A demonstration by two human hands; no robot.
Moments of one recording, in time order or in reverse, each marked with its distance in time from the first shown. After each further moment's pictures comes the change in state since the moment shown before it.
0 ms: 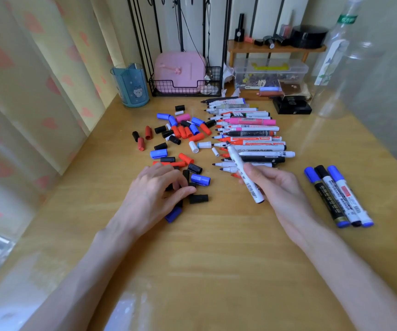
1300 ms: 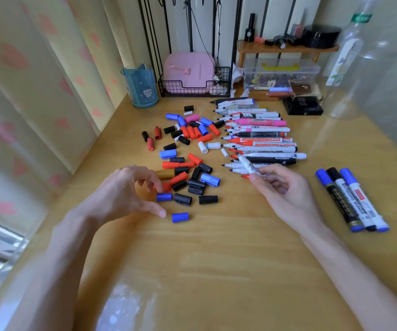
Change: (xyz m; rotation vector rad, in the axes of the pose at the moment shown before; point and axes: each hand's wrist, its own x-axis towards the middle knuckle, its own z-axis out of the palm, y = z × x) left_hand -0.013 -0.049 -0.062 -0.143 -0.335 -0.305; right_hand 0.011 0.018 0.002 -0.258 0.175 -0.228
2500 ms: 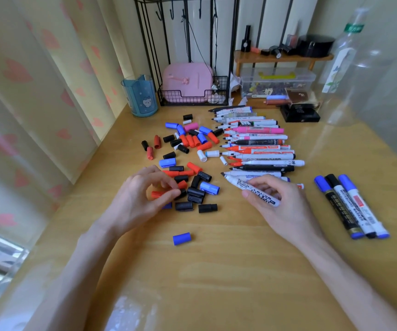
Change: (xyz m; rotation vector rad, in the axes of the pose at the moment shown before) left_hand 0.015 0.017 0.026 -0.031 0.225 0.144; right_hand -0.003 0.003 0.000 -0.201 -0.067 -0.177
